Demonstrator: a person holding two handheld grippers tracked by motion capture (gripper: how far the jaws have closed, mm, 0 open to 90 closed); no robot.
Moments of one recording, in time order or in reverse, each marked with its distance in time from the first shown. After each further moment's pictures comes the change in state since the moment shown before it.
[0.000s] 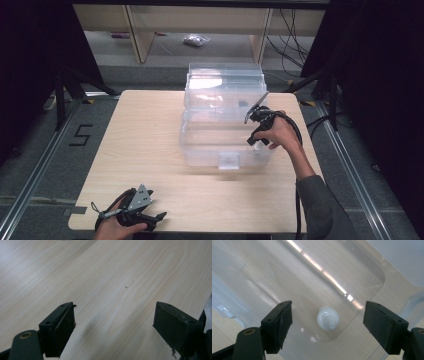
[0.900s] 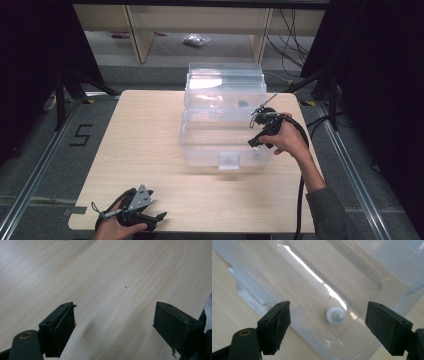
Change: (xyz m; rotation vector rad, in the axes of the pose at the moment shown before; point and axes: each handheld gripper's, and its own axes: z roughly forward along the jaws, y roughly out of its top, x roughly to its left) left arm -0.001 0.000 0.000 -0.008 0.007 -0.005; right arm 0.015 -0.022 -0.028 -0.129 0.004 -0.032
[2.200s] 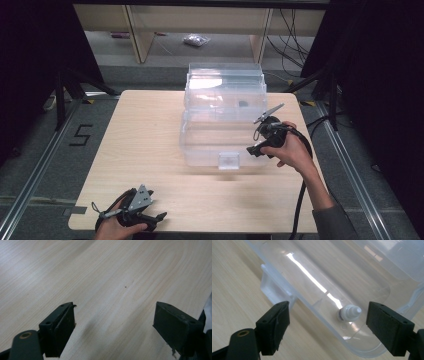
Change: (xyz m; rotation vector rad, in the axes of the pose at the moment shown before) left arm 0.001 0.000 0.000 0.011 -0.012 0.010; right arm 0.026 -0.025 -0.014 -0.106 0.017 -0.012
